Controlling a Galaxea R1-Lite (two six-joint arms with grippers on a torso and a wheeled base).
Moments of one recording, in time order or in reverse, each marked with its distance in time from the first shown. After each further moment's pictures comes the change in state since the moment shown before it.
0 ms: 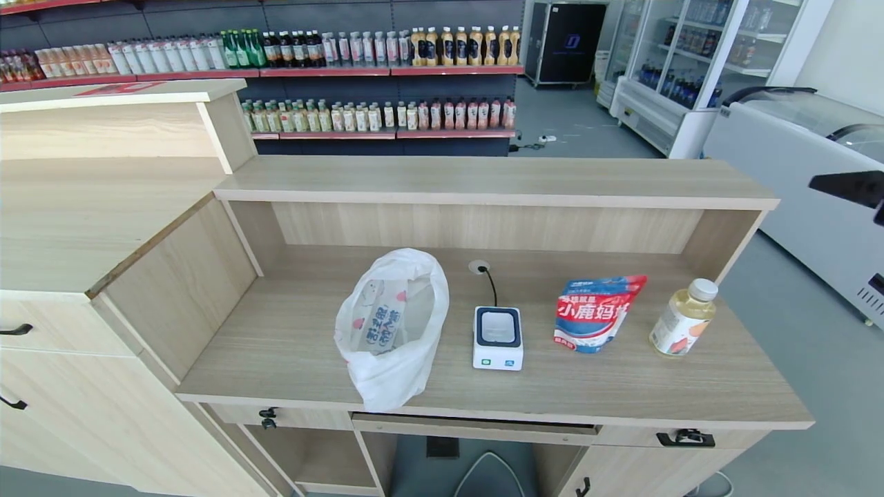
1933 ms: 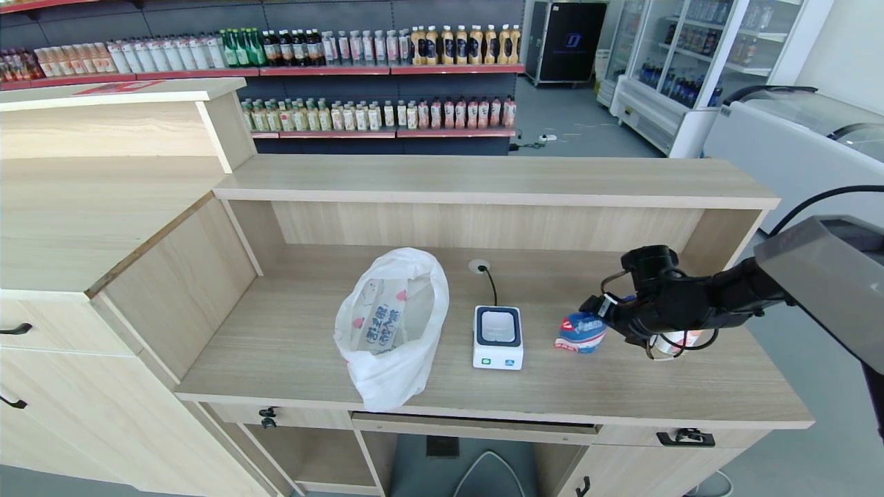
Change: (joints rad) left arm 0.000 0.000 0.000 0.000 0.000 0.000; right arm 0.195 1.075 -0.372 -0.093 -0.009 0.387
